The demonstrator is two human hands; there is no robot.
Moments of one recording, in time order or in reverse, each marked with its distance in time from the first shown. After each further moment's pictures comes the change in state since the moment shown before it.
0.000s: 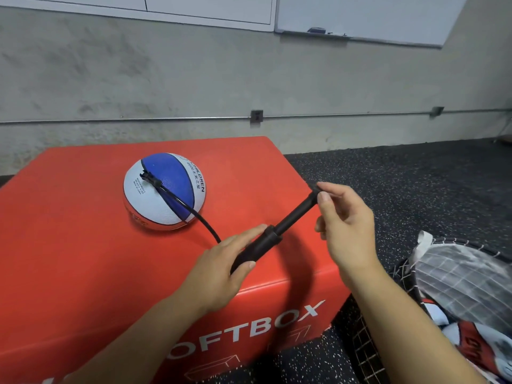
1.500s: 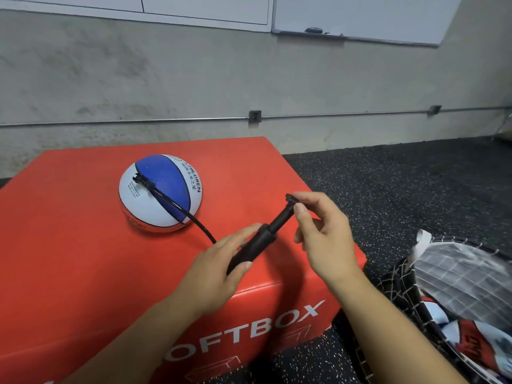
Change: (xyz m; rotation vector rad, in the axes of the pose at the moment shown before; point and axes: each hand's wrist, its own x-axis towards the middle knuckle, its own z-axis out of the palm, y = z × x) left_hand -0.004 0.001 -0.005 -0.033 0.002 -0.022; right_hand -0.016 0.007 0.018 -0.097 -0.128 -0.019
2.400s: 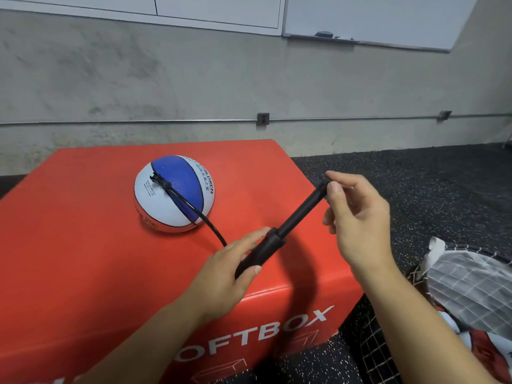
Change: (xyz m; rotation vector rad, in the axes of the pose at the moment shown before) left_hand -0.006 -0.004 -0.004 -0.073 -0.017 -0.025; right_hand 0.019 -0.030 -0.013 0.051 0.117 -0.124
